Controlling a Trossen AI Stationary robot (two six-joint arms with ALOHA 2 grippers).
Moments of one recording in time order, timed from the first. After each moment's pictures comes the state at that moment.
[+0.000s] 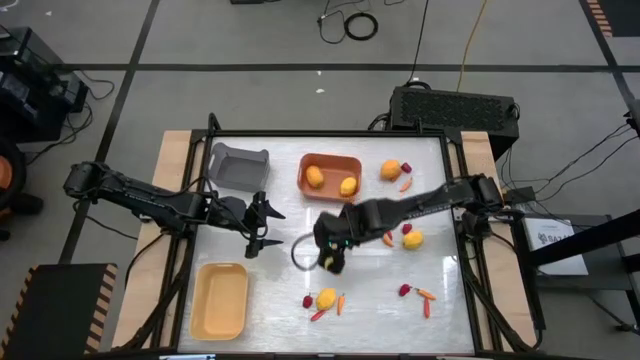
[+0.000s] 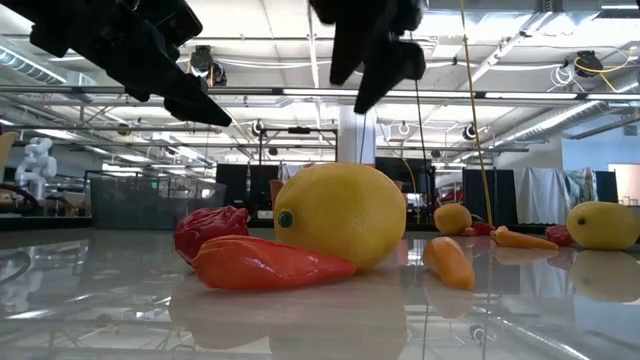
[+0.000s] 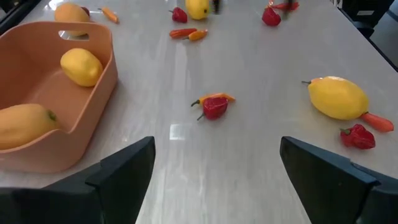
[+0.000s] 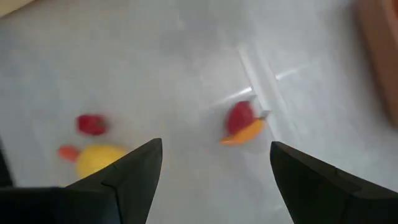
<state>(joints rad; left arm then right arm) -0.15 1.05 0.48 0.04 -0.06 -0.05 0.22 1.91 1.70 -0.96 0.10 0.64</state>
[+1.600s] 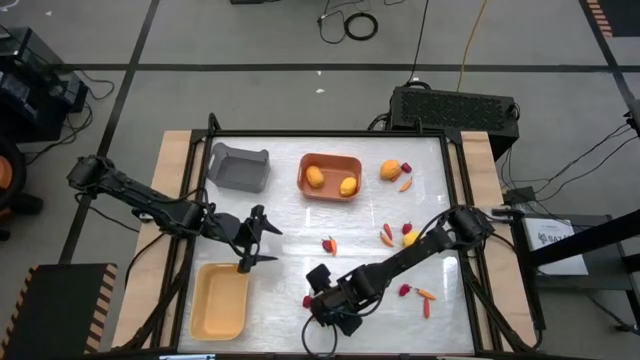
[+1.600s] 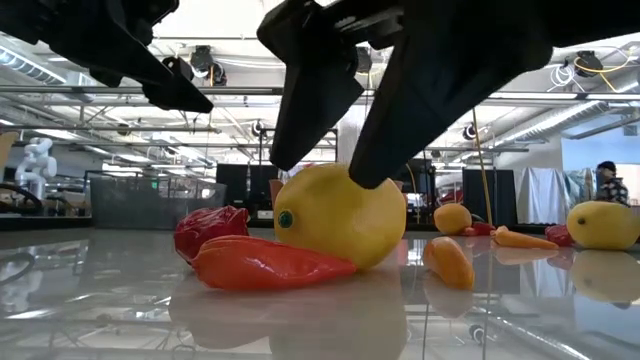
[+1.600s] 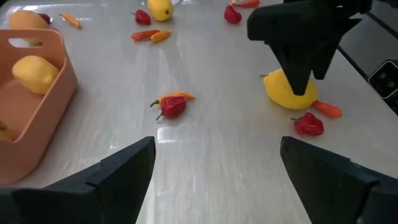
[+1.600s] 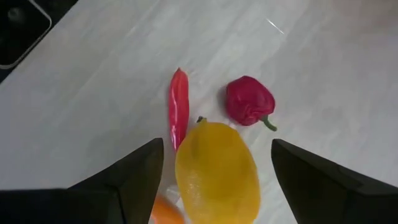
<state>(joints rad) -0.32 1.05 0.48 0.04 -0.14 -0.09 0.48 2.16 1.70 -0.62 0.10 -0.16</state>
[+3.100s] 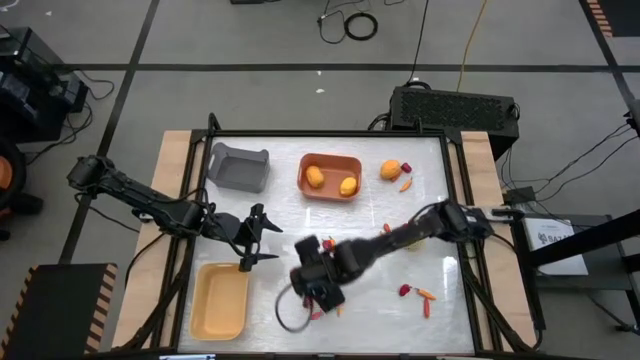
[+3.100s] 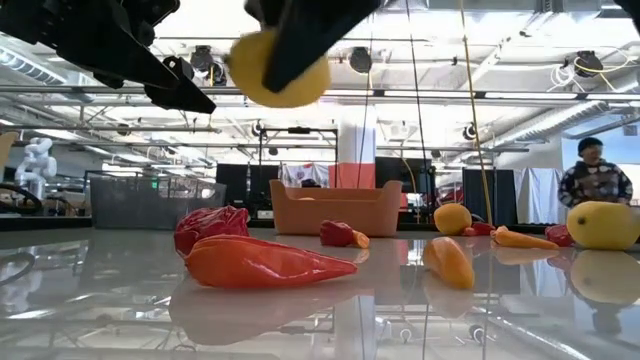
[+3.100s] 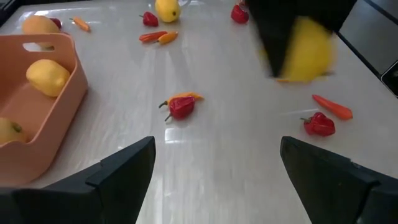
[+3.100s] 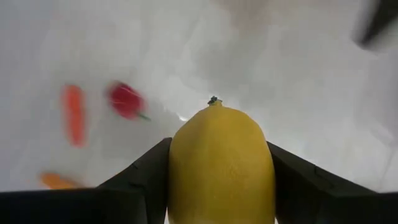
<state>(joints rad) -0.32 1.05 0.48 0.04 -0.16 -0.07 0.34 2.23 2.07 -1.00 0.17 -0.15</state>
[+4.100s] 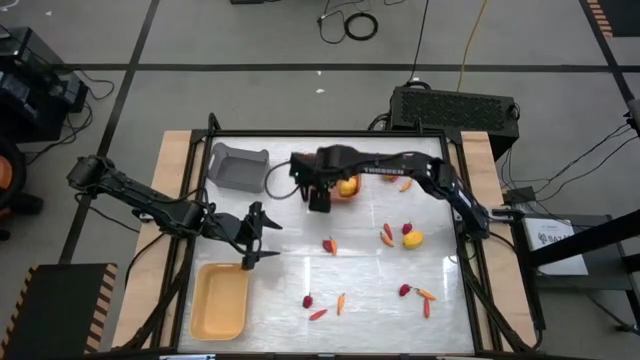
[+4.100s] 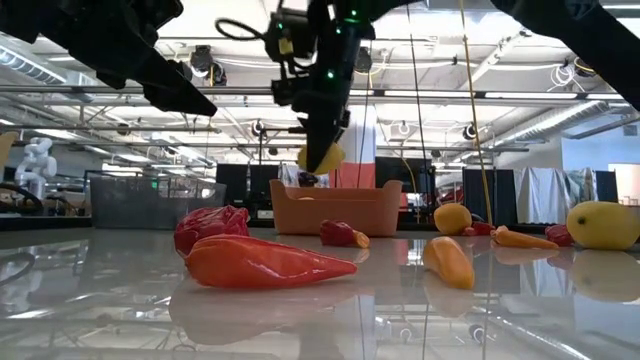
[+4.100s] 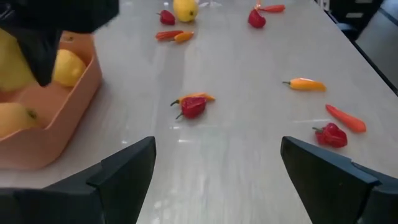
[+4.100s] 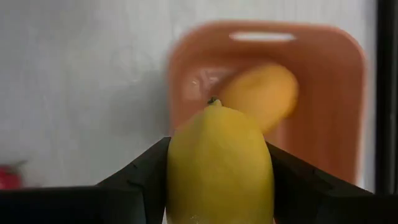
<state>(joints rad) -0.32 1.05 0.48 0.04 -0.22 -0.15 -0.19 2.23 2.07 -1.14 0.18 -0.07</state>
